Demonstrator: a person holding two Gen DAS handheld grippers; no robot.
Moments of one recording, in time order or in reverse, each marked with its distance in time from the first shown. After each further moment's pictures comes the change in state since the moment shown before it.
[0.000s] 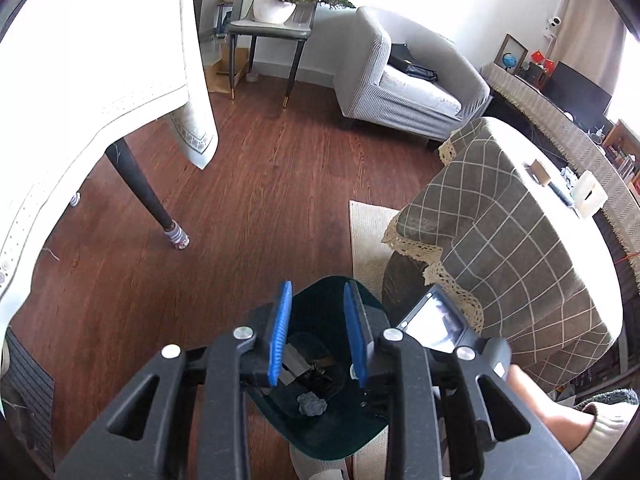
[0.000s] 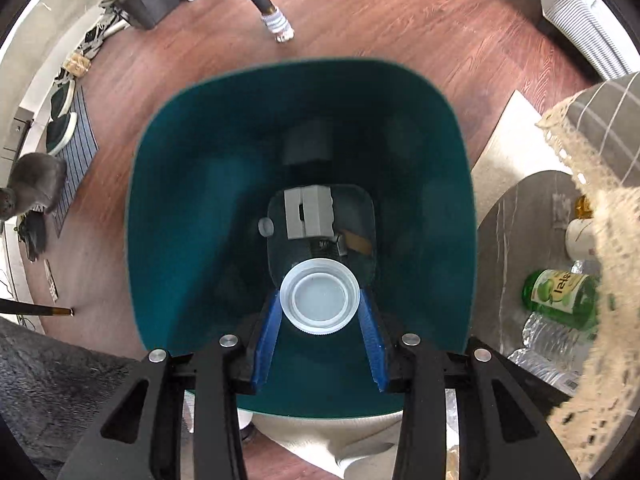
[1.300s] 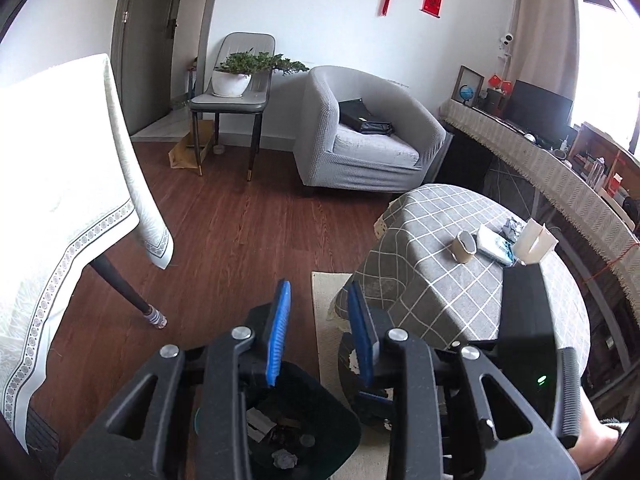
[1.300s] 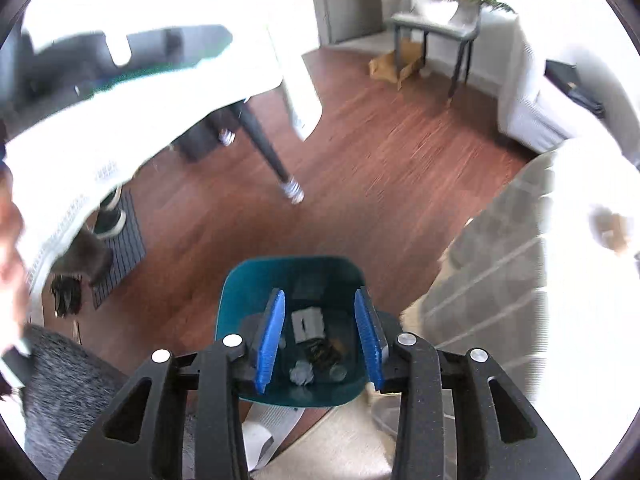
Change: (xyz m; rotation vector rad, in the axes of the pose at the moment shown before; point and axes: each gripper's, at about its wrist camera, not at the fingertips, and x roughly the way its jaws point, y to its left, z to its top) left arm -0.053 -0.096 0.060 0.115 -0.210 -0.051; right arm -0.227 -0.048 -0.049 0.014 -0.569 0.032
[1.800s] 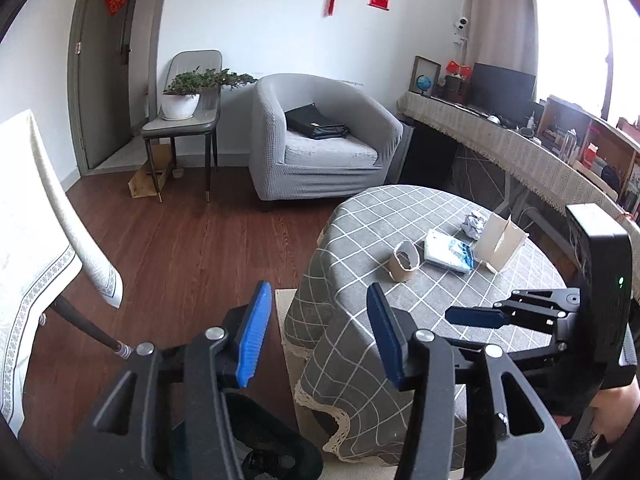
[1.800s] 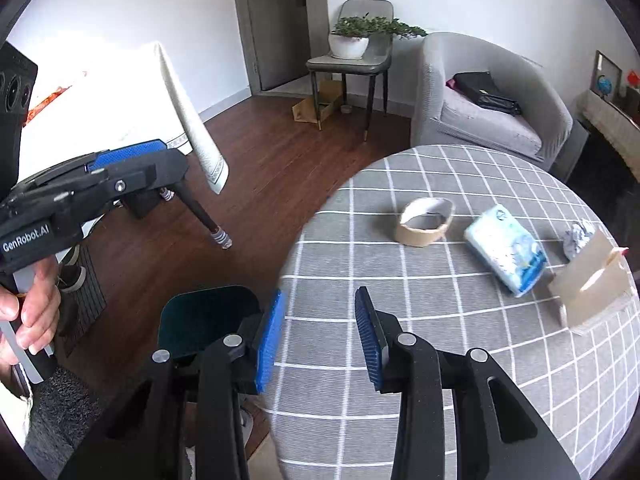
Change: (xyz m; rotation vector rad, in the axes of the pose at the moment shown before) left arm 0.038 -0.085 0.020 0.128 -0.025 -0.087; right arm -0.084 -0.105 -0.029 0.141 -0.144 -0.187
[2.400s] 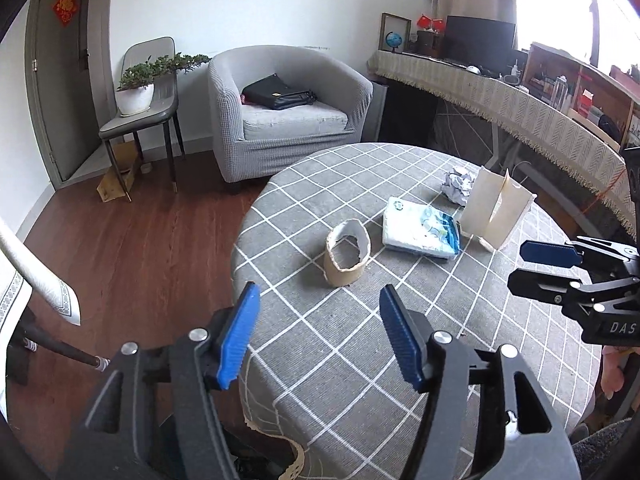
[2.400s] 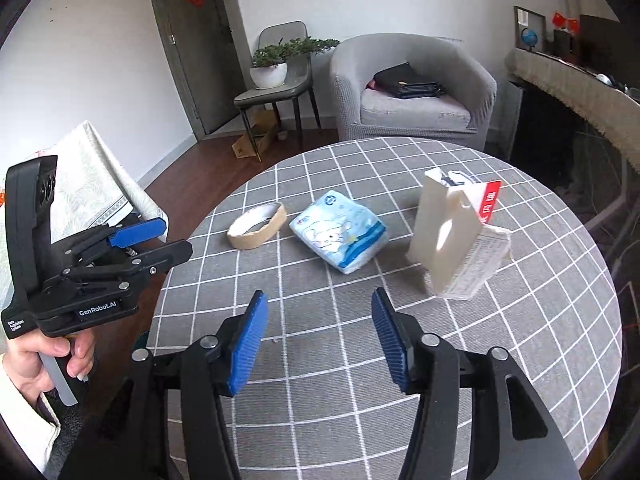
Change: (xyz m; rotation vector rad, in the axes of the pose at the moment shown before) left arm 0.088 -0.072 -0.001 0.103 0.109 -0.030; right arm -0.038 -0.115 -0.030 0.225 -0.100 -0.064
